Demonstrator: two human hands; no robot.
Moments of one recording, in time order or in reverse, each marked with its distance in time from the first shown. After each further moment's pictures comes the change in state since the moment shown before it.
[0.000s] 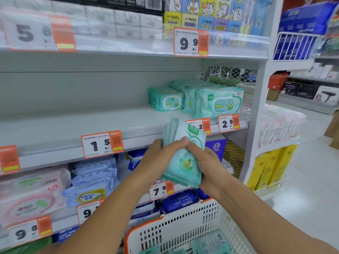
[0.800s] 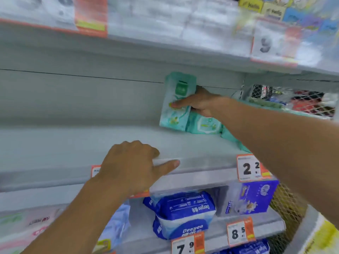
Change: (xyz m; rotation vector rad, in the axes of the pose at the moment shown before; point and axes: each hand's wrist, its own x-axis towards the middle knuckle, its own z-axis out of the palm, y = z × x) left_hand 0.099 0.009 -0.135 1.497 0.315 0.298; right_hand 0.317 -0.092 0.093 -0.807 -0.199 -0.234
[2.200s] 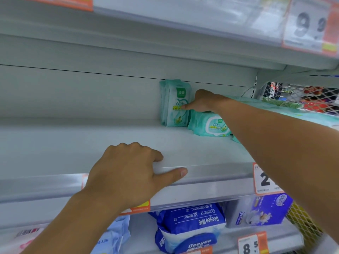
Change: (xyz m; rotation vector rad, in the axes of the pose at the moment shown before) left_hand 0.004 -0.003 0.006 -0.012 0.065 0.016; right_hand 0.051 0.014 -0.011 -1.057 0.088 0.110
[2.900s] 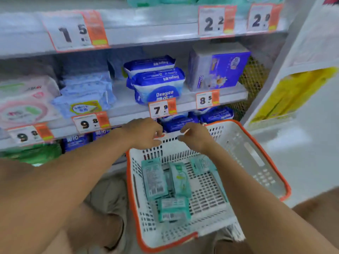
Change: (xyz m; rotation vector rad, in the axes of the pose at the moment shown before) left_hand -0.155 0.095 0.150 -0.146 -0.661 0.328; right_hand -0.407 0.115 0.250 0.600 -0.276 0.293
